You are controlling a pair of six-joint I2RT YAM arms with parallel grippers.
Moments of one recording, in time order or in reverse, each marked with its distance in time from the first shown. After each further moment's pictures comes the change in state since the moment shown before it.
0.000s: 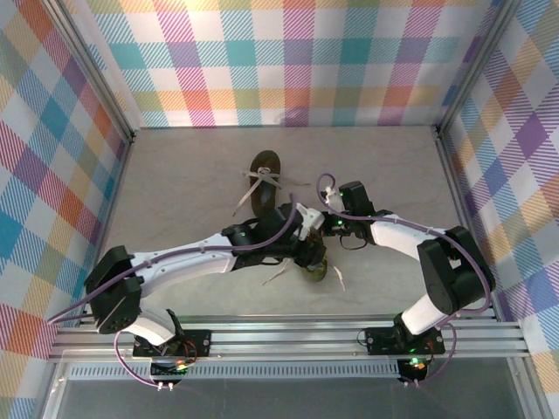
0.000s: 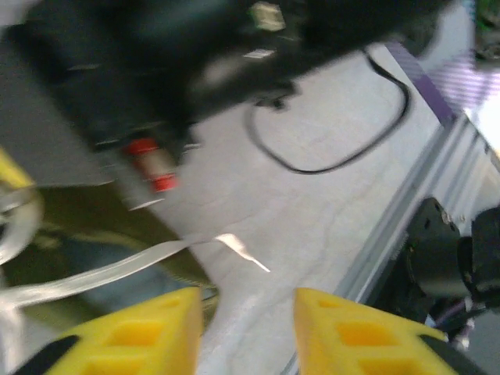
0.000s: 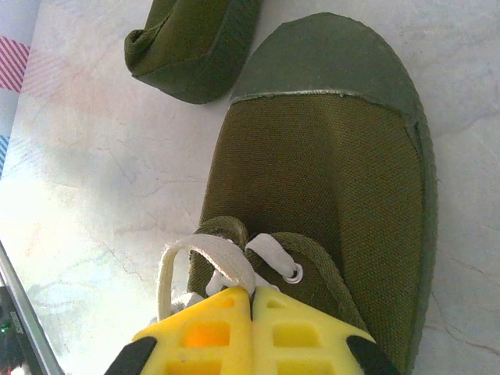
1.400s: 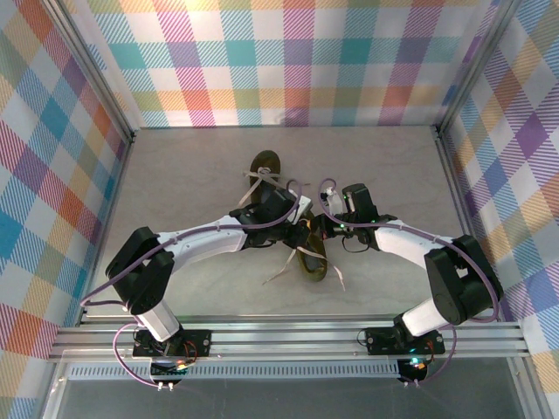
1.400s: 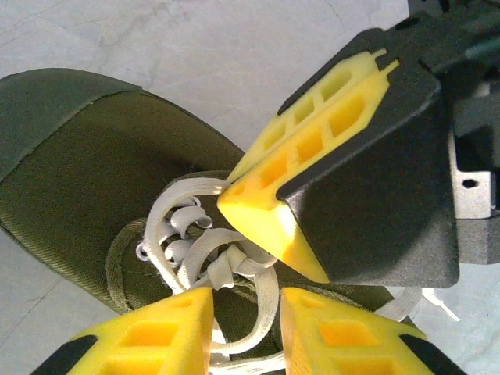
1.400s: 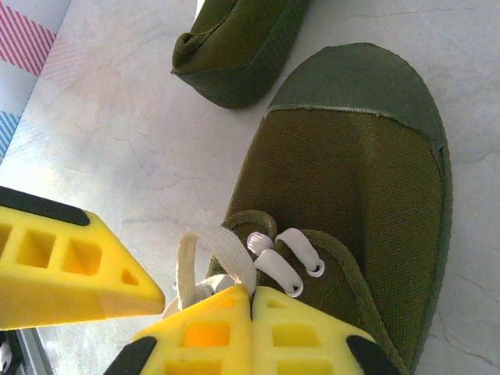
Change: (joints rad) left arm 0.144 0.204 0.084 -0.036 -0.055 0.230; right arm 0.013 -0.071 -0.053 0.050 -0.005 -0.082
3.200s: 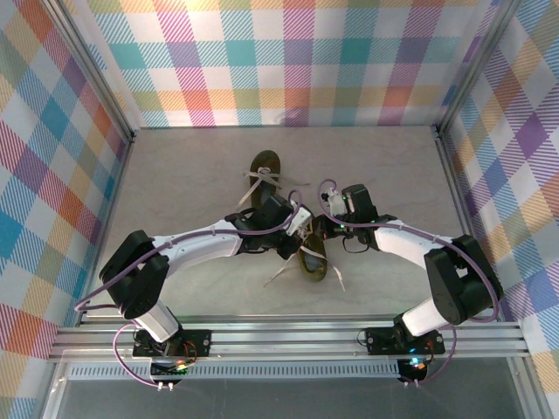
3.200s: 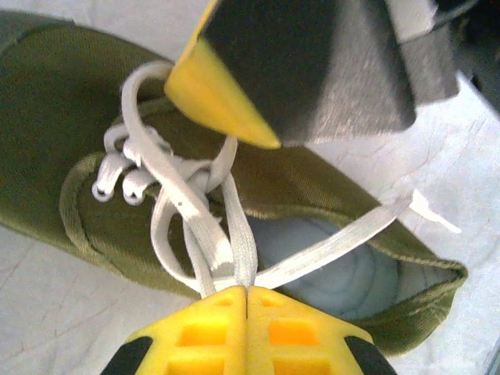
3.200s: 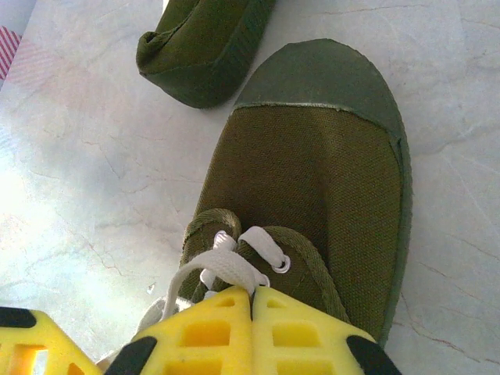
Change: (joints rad) left arm 0.000 -0.047 -0.071 -0.055 0.084 0.147; right arm 0.000 0.002 0.000 -0.021 0.064 0.001
